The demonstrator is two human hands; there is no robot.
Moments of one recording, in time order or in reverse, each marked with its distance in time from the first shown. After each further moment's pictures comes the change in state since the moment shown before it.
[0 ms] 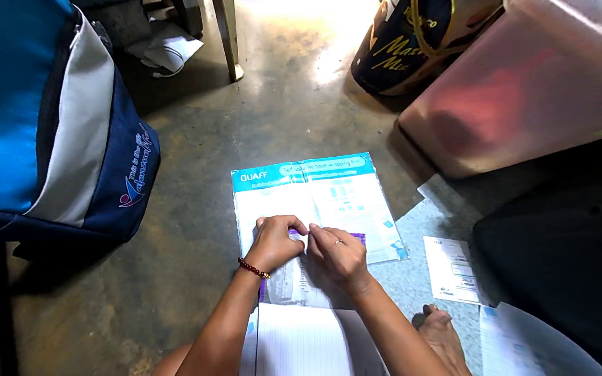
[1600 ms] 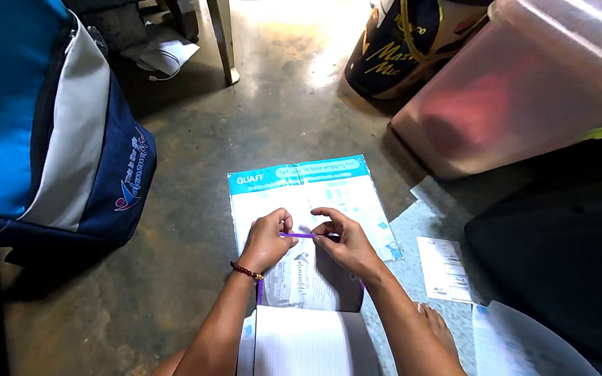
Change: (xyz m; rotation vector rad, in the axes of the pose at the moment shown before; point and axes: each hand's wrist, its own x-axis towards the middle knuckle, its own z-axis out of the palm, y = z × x) left_hand -0.001 0.000 -0.005 -0.211 0.031 -0.106; right_hand 0.038 0.015 -0.032 0.661 -0.593 0.915
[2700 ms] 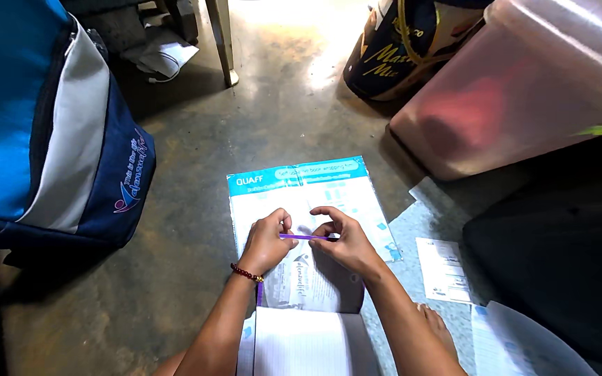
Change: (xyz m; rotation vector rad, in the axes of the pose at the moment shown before) left_hand -0.001 0.003 0.001 0.014 -0.005 -0.014; right_hand 0.004 -0.005 -0.003 0.023 -0.018 0.025
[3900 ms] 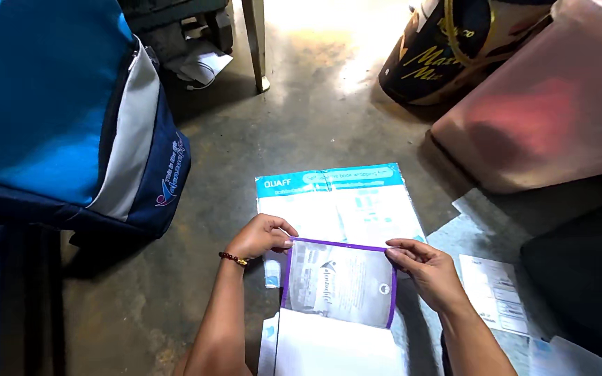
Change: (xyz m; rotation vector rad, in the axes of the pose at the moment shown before) left_hand -0.019 -0.019 -0.062 -0.276 -0.179 -0.049; right_hand -0.040 0.060 -0.038 0.322 0.327 0.153
